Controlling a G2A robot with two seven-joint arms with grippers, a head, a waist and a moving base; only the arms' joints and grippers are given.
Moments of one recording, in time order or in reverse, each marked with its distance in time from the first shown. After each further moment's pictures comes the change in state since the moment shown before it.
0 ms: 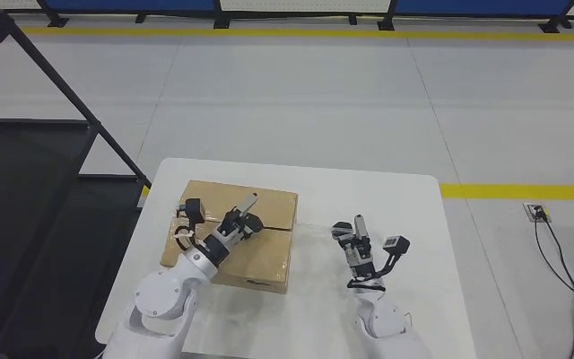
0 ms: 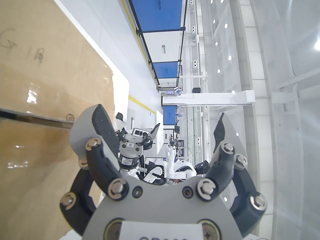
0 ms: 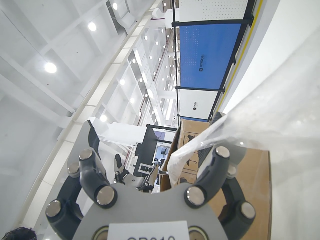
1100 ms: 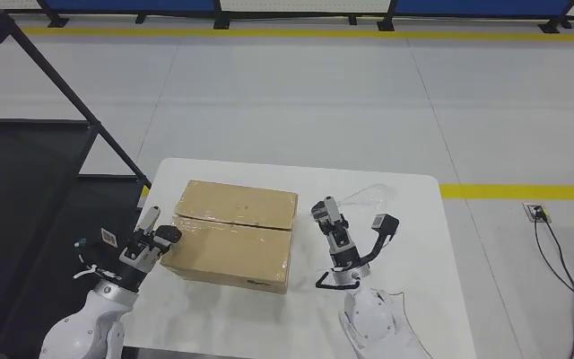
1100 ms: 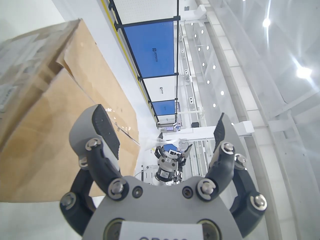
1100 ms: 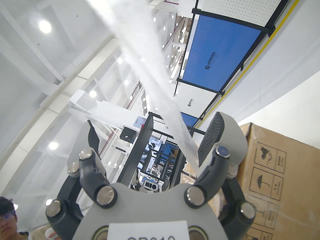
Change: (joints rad) left arm 0.265 0.052 -0.396 -0.080 -0.109 -0.132 -0.013; right arm -0.070 -0.023 -0.099 -0.423 -0.411 0.313 -0.209
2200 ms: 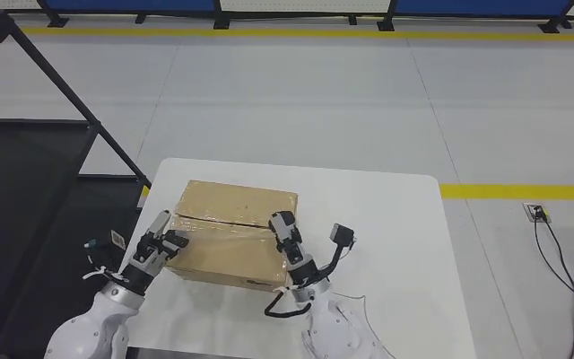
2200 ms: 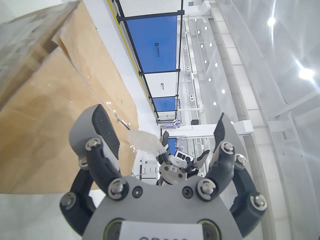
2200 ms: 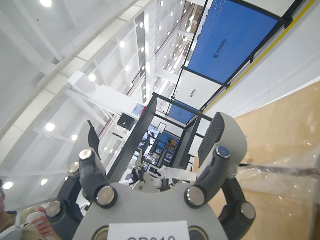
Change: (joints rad) left arm 0.029 0.016 0.030 -0.042 0.036 0.040 -0.010; right arm -0.026 -0.045 -0.127 -0.002 -0.094 -0.010 -0.013
